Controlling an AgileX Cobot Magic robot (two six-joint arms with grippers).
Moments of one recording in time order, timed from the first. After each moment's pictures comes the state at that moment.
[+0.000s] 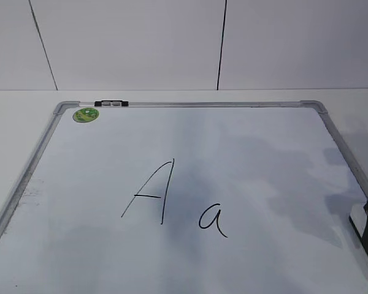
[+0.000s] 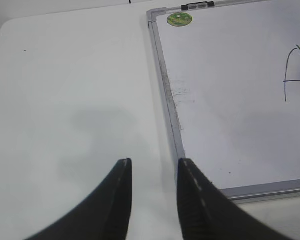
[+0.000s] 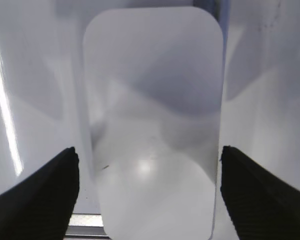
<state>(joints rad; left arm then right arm) 0.00 0.01 -0.51 -0.11 1.11 0.12 0.03 1.46 -0.76 0.04 0.90 -0.03</state>
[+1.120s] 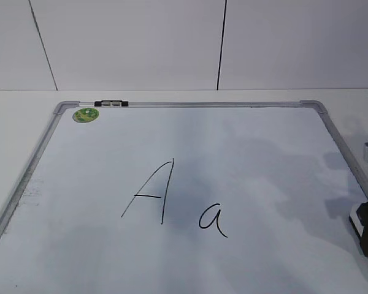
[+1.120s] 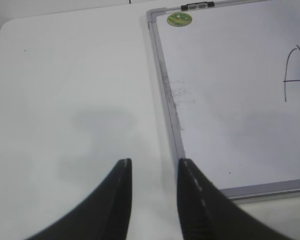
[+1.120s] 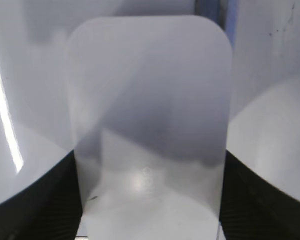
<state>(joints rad) 0.00 0.01 -0.51 -0.11 1.11 0.12 0.03 1.53 -0.76 0.04 0.86 -0.02</state>
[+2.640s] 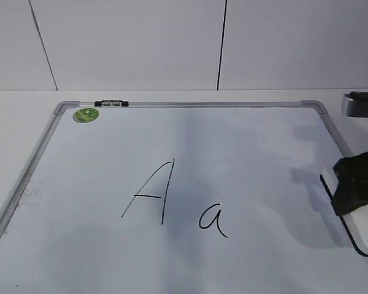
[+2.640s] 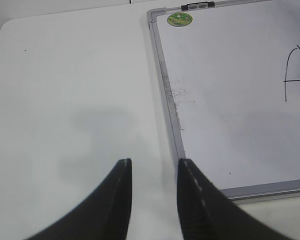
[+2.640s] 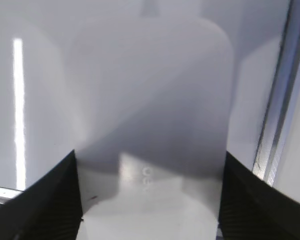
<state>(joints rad) 0.00 0.01 -0.51 -0.11 1.11 0.12 0.17 1.45 -0.94 0.10 1.00 -0.01</state>
